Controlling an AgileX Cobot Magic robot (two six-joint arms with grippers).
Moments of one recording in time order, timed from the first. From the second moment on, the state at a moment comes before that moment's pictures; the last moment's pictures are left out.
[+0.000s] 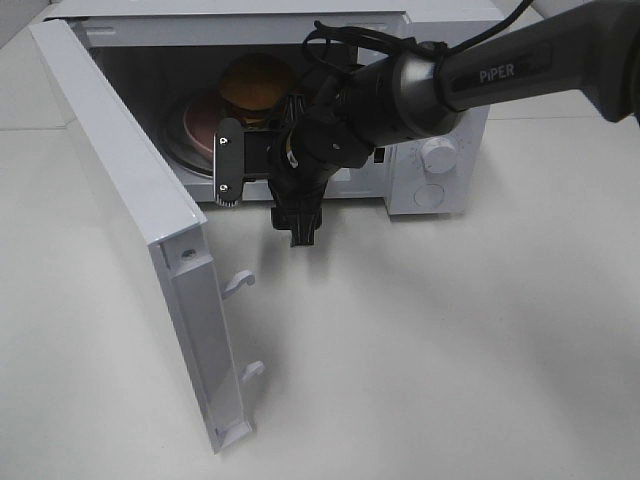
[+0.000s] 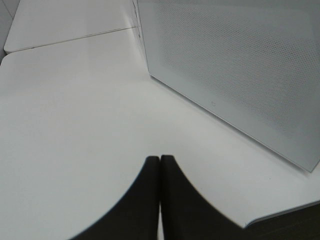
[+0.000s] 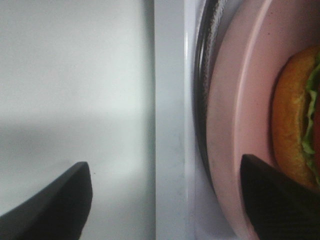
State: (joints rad) left arm -0.07 0.00 -0.50 -0.11 1.06 0.20; right arm 0.70 2.27 -1.56 -0.59 0.23 -0.59
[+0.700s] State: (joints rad) left arm -0.07 0.00 -0.50 -0.11 1.06 0.20; right arm 0.68 2.29 -1.58 -0.62 0.21 -0.59
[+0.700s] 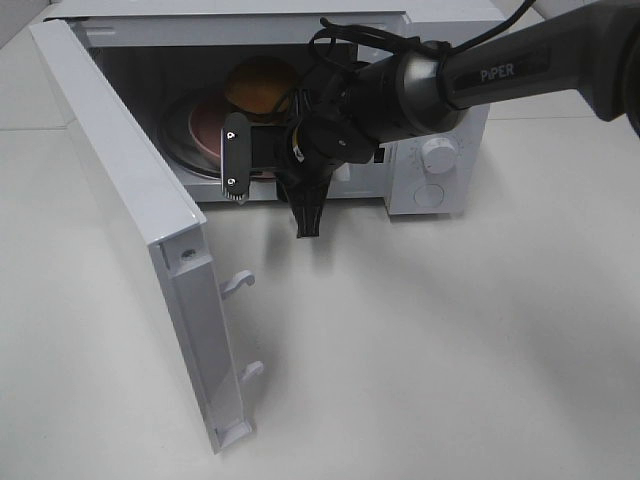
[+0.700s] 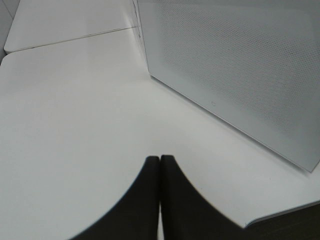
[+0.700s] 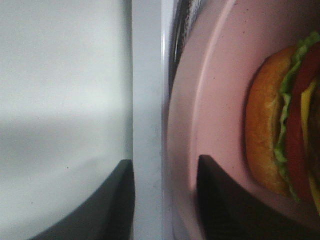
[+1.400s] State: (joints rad) left arm -0.07 0.00 -0.50 -0.11 1.06 0.20; right arm 0.69 2.28 -1.58 -0.62 0.25 -0.61
